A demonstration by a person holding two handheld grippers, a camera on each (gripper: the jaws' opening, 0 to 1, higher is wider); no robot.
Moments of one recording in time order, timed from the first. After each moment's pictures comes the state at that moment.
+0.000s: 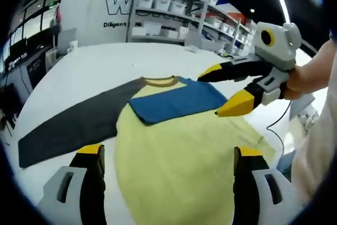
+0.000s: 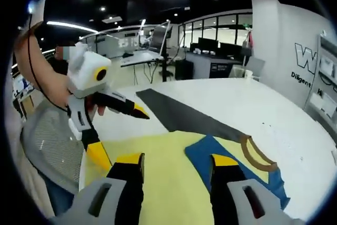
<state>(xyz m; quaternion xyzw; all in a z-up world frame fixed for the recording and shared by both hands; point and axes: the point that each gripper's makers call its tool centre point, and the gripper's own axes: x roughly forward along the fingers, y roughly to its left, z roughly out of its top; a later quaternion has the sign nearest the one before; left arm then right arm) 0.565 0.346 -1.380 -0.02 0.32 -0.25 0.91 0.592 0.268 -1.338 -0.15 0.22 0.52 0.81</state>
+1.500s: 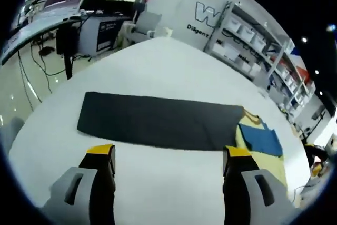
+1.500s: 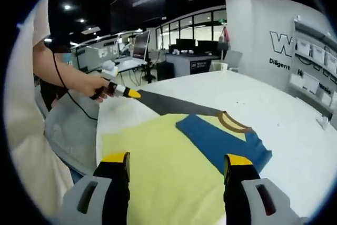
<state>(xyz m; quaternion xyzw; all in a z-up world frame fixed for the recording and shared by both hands) 0.596 0.579 -1.411 -0.23 0.31 0.05 0.92 0.545 0.168 -1.320 -0.10 0.24 0.45 0.85</state>
